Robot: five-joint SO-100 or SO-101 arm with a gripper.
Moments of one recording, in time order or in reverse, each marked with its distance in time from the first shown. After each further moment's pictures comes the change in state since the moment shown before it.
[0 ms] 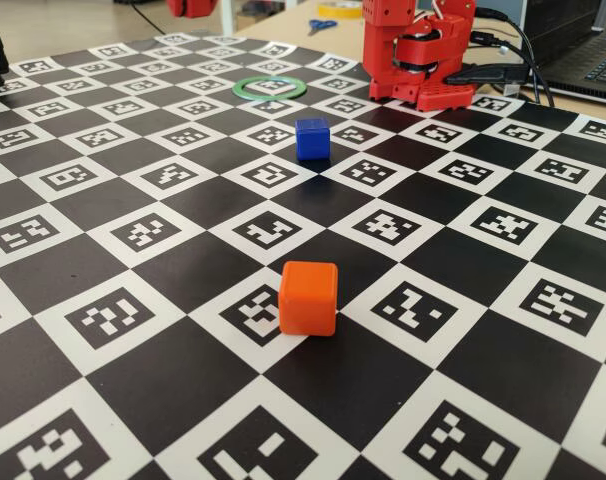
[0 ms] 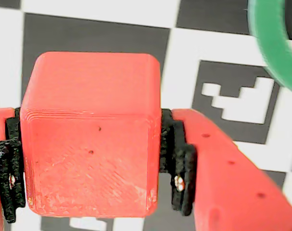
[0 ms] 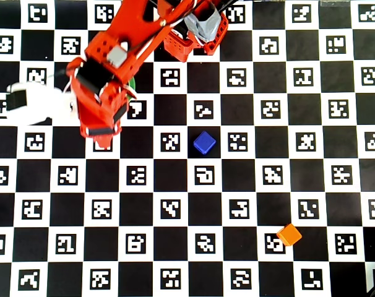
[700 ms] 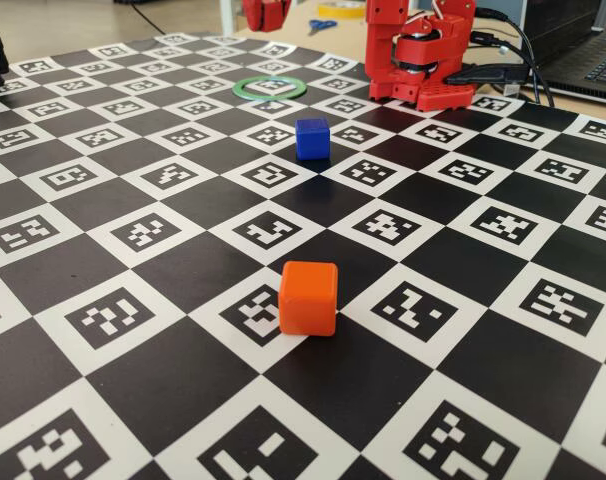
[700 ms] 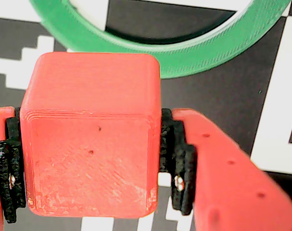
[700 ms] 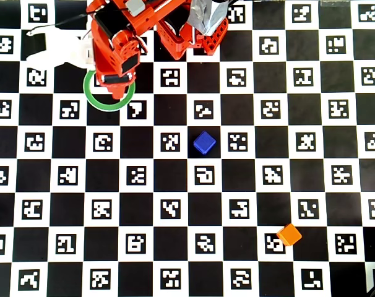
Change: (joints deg) arm 12.8 23.6 33.5 -6.6 -14.8
